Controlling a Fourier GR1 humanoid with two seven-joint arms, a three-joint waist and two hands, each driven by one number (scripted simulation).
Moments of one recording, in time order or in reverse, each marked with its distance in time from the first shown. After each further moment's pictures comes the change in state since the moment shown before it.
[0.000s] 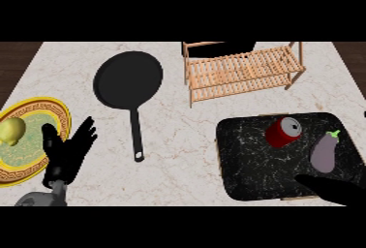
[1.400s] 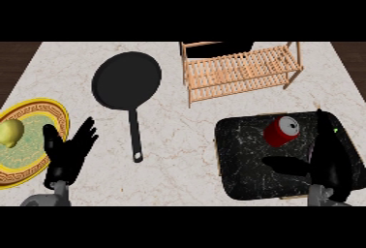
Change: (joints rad) left arm 0.021 -0.109 0.122 -0.037 -0.138 -0.071 0.052; right arm -0.142 0.217 0.095 0.296 0.389 -0.008 0.103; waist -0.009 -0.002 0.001
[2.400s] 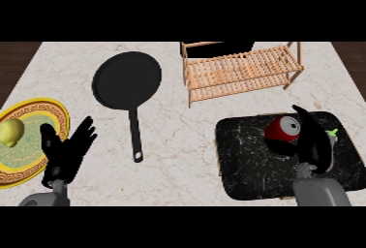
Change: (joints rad) left arm -0.009 -0.038 0.072 0.011 -0.049 -0.068 0.003; right arm -0.131 -0.010 -0.107 0.394 -0.033 -0.126 -0.282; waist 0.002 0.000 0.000
